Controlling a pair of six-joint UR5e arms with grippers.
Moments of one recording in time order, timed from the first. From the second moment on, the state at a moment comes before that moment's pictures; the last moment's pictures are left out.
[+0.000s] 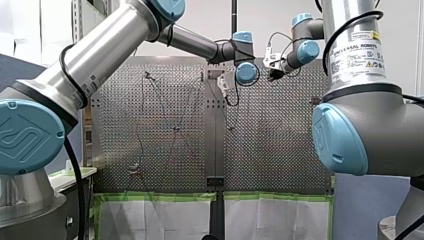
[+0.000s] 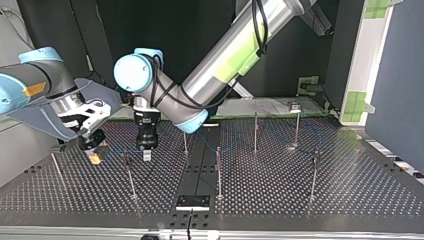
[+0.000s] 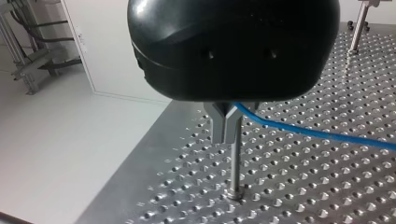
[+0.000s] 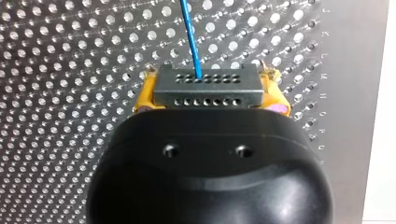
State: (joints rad) left arm -0.75 -2.26 -0.94 -2.89 -2.20 -1.78; right arm 1.78 -1.28 1.35 0.06 1.16 1.70
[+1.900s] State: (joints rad) left arm -0.72 -2.27 -0.97 -2.99 -2.09 -1.84; right arm 1.78 -1.23 1.30 0.05 1.15 1.69
